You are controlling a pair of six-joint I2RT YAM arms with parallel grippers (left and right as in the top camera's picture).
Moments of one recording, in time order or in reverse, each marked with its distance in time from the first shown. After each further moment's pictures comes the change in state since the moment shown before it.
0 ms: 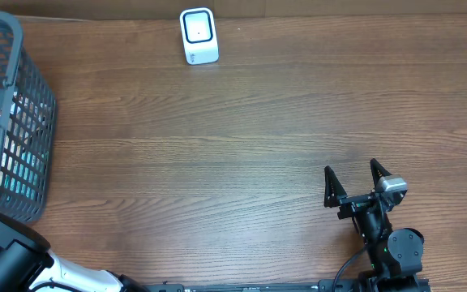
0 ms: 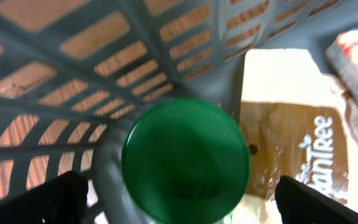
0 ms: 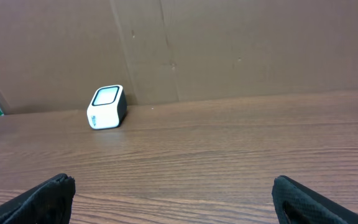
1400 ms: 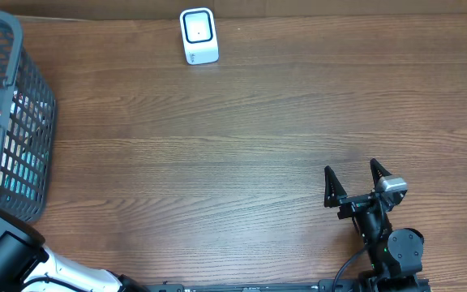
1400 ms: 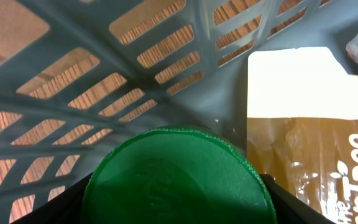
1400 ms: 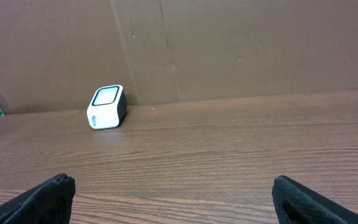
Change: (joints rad) left arm -0.001 0.055 -0.074 0.160 0.001 0.072; right arm 0.000 0.000 0.000 0.000 0.000 0.000
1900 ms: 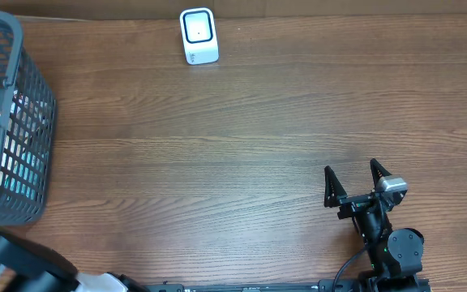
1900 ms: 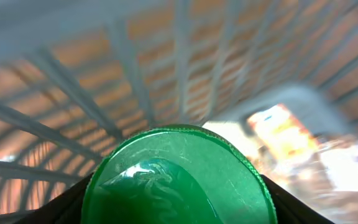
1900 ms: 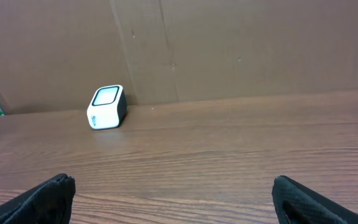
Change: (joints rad) left arm -0.003 -0.310 -0.013 0.005 0.072 -0.092; right arm 0.000 0.000 0.000 0.000 0.000 0.000
